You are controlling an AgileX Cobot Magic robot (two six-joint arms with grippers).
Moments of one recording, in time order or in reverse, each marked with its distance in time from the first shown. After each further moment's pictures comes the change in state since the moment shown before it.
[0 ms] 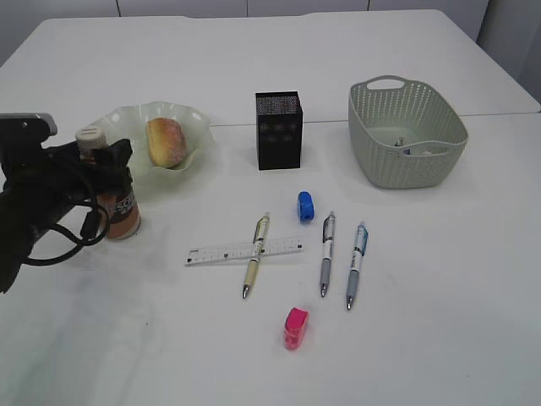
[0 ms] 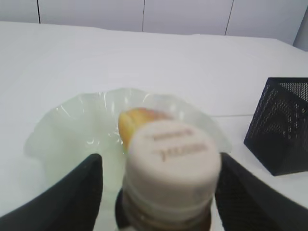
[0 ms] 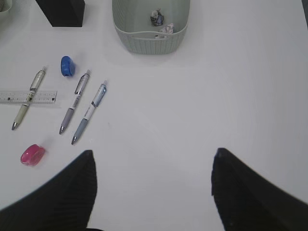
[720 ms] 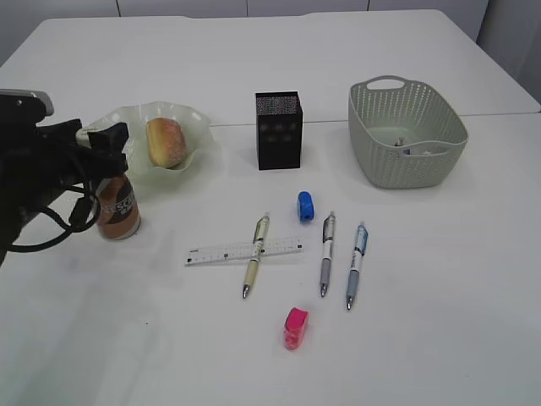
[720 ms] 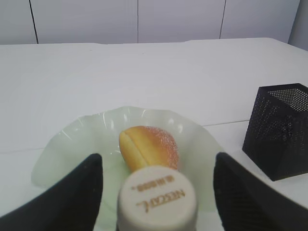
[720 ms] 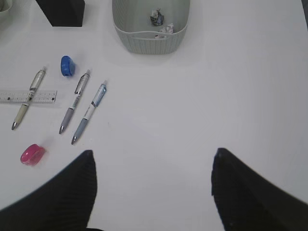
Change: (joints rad) left arm 0.000 -0.094 0.000 0.015 0.075 0.079; right arm 0.000 0.000 0.000 0.000 0.000 -0.003
